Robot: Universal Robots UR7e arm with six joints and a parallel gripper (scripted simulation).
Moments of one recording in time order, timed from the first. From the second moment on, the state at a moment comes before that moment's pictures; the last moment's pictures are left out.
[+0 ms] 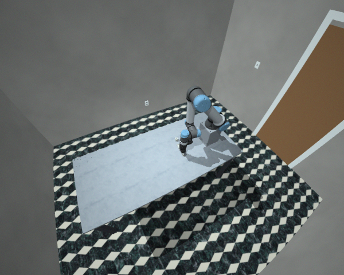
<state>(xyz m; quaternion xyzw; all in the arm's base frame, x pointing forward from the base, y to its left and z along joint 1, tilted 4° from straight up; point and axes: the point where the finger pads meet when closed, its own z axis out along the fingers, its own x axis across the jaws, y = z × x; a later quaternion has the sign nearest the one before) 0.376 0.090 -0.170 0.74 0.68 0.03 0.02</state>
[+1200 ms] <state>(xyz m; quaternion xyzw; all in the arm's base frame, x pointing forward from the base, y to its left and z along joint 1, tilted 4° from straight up) 0.378 0.090 -0.200 0.74 0.68 0.03 0.02</state>
